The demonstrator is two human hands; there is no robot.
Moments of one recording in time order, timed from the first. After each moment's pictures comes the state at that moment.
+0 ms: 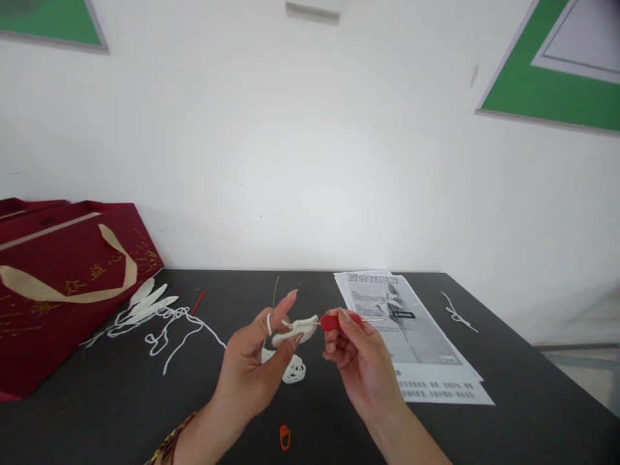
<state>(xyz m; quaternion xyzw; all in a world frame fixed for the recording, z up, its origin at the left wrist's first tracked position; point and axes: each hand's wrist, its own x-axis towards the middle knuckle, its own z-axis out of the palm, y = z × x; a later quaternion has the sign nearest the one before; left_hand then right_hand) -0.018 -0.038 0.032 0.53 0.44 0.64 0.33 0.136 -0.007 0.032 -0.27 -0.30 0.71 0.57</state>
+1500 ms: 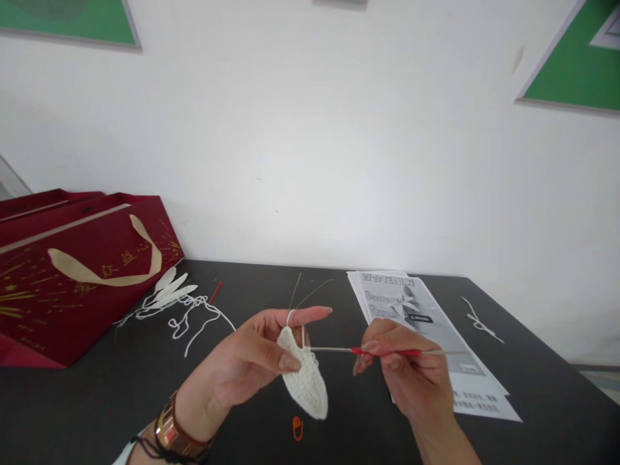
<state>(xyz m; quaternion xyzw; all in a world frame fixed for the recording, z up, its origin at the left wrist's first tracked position) -0.052 -0.035 0.054 0.35 0.27 0.45 0.77 0.168 -0.010 0.037 -0.12 -0.62 0.51 0.58</state>
